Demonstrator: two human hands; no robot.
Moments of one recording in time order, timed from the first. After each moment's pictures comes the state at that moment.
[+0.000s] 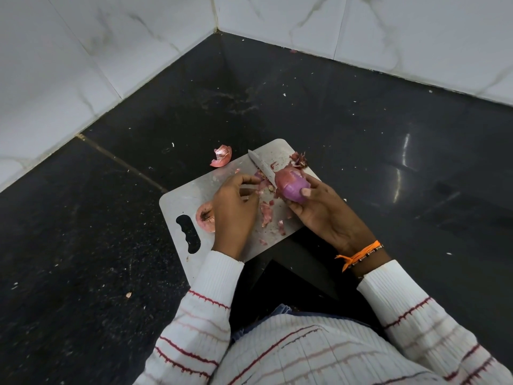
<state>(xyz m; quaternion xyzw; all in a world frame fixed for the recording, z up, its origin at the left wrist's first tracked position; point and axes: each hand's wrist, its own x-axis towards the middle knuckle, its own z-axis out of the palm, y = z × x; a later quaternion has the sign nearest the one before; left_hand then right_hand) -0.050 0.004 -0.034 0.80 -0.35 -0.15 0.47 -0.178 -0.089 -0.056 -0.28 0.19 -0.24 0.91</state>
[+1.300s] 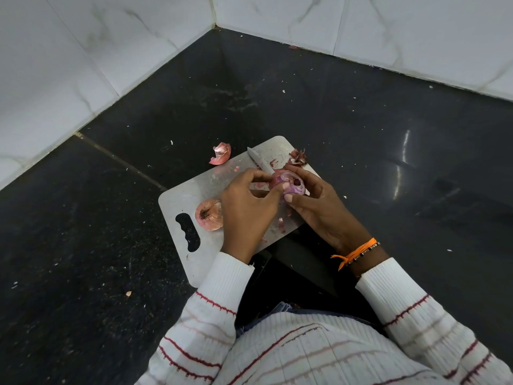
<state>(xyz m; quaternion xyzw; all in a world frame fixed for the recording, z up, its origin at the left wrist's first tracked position) -0.072 0.002 -0.019 0.79 -0.34 -0.14 0.50 -0.173 -0.084 -0.057 -0.40 0.26 -0.27 0.84</state>
